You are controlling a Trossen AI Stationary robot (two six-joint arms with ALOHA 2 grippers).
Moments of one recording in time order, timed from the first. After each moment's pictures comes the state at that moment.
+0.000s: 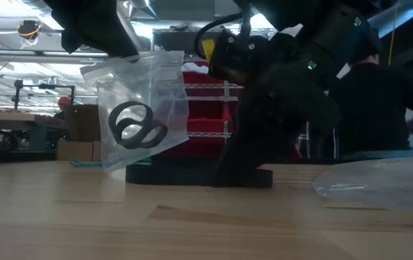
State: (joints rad) left arm -0.53 1.35 0.91 -0.49 -0.81 -0.87; right arm 0.35 2.03 1.13 -0.04 0.23 0.28
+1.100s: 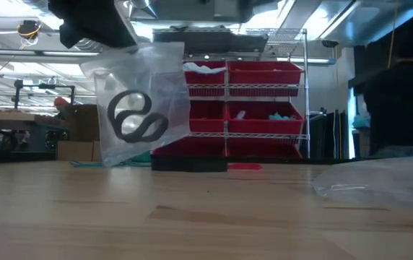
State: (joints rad) left arm -0.55 1.33 0.92 -0.48 -0.81 -0.86; right arm 0.27 1.66 1.12 0.40 0.41 0.22
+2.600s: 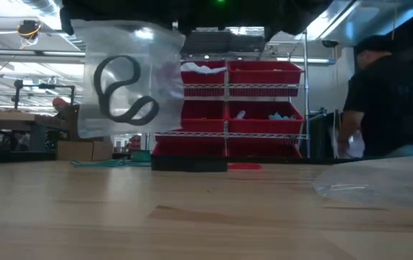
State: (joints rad) left arm -0.56 1.26 0.94 -0.47 -0.78 -0.81; right arm 0.14 1.99 1.24 0.71 0.05 -0.30
